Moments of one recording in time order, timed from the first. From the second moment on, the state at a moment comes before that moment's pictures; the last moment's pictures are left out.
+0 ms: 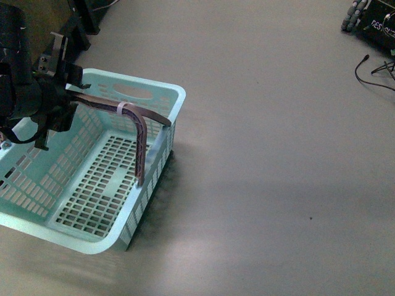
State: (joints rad) left arm -0.09 2.29 1.04 0.64 -0.08 -1.30; right arm 0.00 0.00 0.02 0.00 0.00 0.00
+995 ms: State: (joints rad) left arm -0.25 1.01 0.73 -0.13 -0.36 -1.51; right arm 0.00 0.00 0.02 0.00 0.00 0.00
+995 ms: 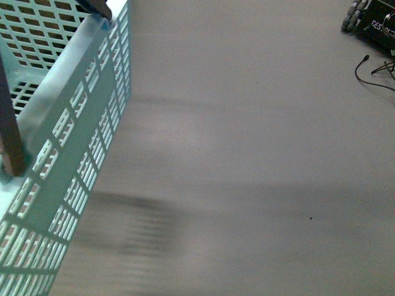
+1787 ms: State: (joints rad) left arm -0.28 0.98 0.75 -0.15 -0.36 -1.52; right arm 0.00 0.00 0.02 0.00 0.00 0.00
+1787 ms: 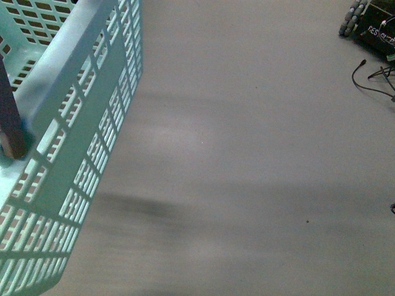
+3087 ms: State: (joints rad) left arm -0.28 0.98 0.75 -0.15 -0.36 -1.52; right arm 0.00 0.00 0.02 0.00 0.00 0.00
